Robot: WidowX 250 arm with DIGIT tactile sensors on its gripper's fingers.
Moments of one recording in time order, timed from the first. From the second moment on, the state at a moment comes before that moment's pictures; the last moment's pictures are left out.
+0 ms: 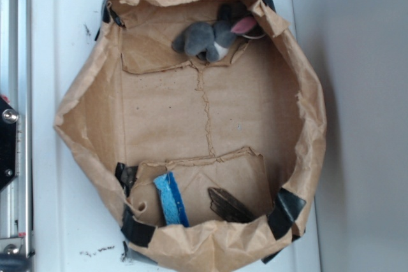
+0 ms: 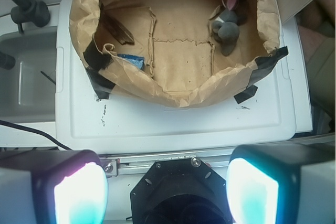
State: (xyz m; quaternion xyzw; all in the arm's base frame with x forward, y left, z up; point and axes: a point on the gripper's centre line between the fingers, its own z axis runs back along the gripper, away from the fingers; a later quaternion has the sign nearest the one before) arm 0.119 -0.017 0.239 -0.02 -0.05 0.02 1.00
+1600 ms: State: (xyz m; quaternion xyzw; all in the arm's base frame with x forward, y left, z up) arm 0.236 0.028 0.128 0.05 -0.01 0.03 1.00
